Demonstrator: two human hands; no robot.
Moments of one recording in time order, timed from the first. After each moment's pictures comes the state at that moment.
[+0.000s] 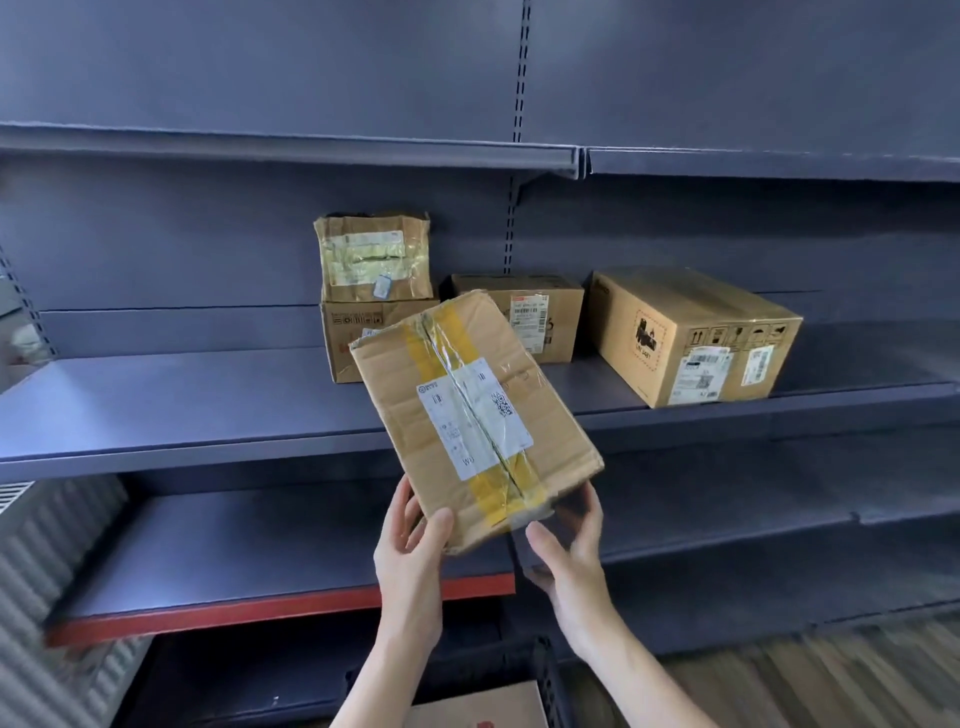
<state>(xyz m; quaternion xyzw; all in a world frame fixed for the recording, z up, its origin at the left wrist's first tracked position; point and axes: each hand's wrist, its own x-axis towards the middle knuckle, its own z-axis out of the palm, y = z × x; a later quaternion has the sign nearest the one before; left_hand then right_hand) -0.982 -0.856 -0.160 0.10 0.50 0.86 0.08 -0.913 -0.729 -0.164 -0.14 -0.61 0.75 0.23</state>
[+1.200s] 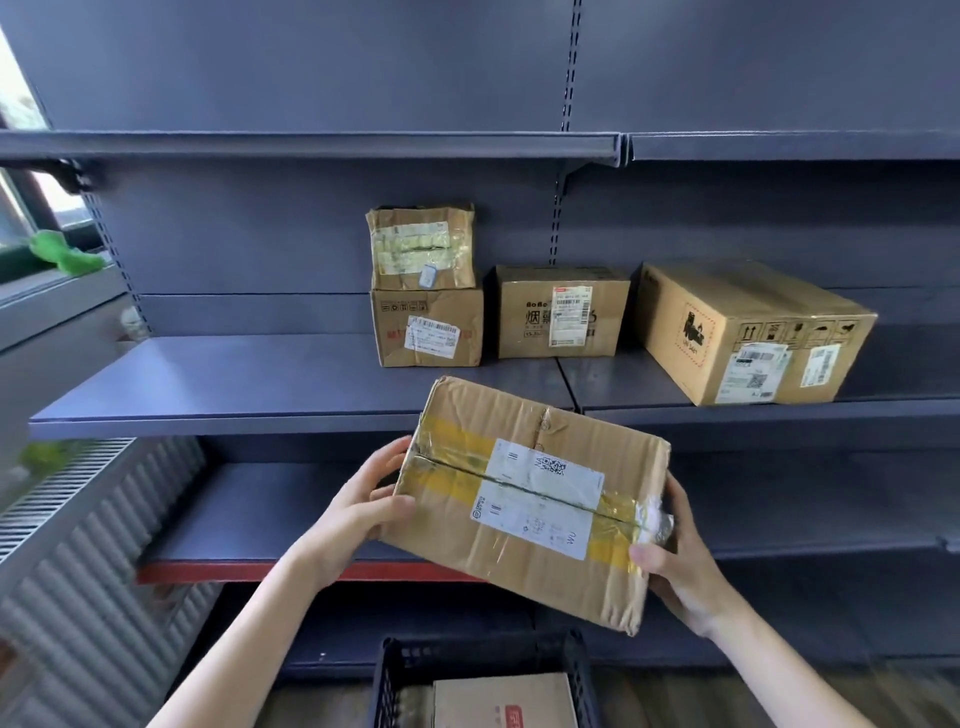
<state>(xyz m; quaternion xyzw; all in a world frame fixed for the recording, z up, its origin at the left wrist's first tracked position) -1.029 -0.941 -0.136 0.23 0.69 0.66 0.20 -0.879 -0.635 -0.168 -0.03 -0.63 0.77 0.09</state>
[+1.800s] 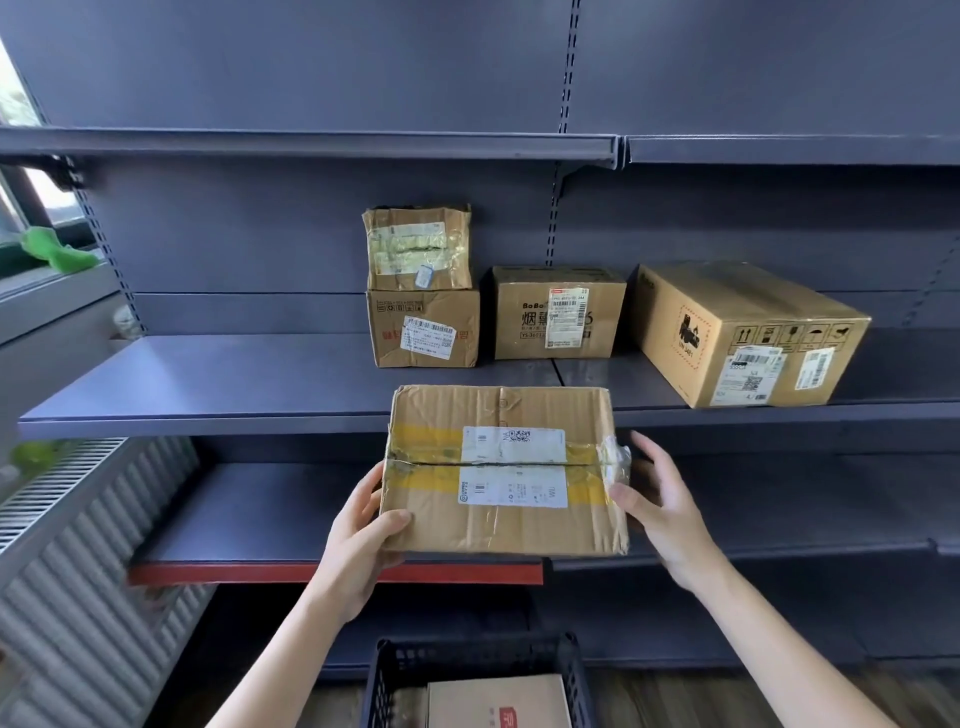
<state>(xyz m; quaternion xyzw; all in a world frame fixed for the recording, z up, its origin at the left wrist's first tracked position) -1.013 -0.929 -0.171 0.14 0.59 0.78 0.16 -0.904 -0.633 -0.139 -0.09 -0.72 0.66 0.18</state>
